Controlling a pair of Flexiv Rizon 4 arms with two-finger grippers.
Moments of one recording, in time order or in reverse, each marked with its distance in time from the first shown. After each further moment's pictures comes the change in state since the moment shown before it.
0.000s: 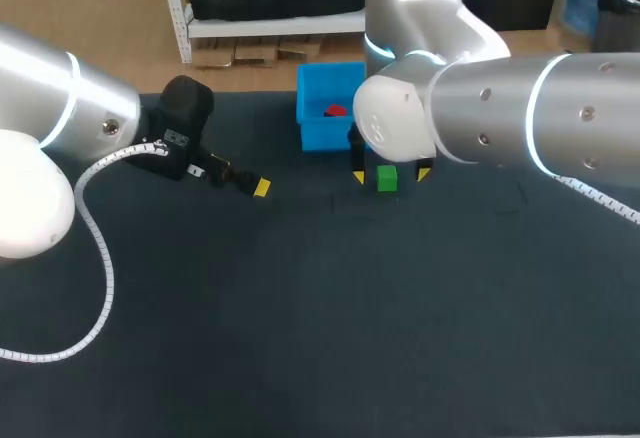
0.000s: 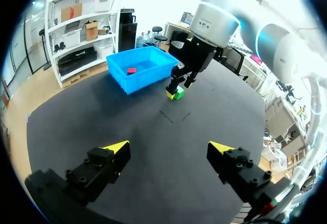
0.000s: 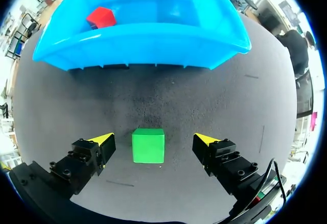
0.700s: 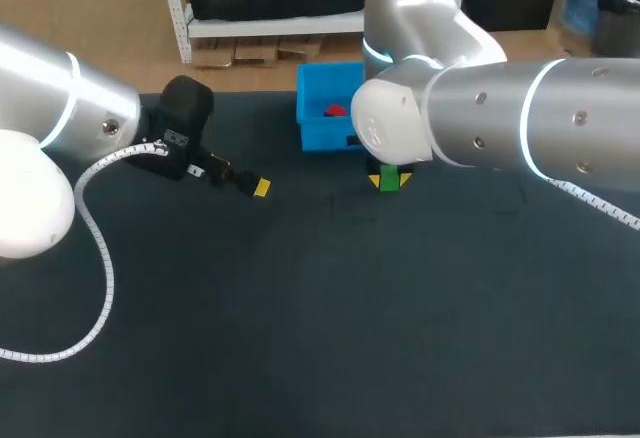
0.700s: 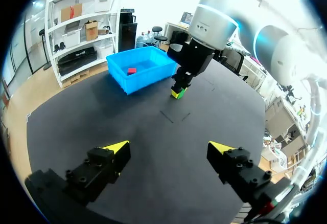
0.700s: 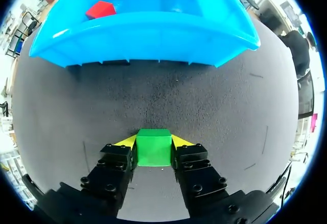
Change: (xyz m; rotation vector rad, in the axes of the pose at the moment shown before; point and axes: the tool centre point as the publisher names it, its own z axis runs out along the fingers) left arm 0.000 0.000 0.000 0.000 0.000 0.000; right arm 0.002 0.002 0.008 -0.005 0.011 -0.006
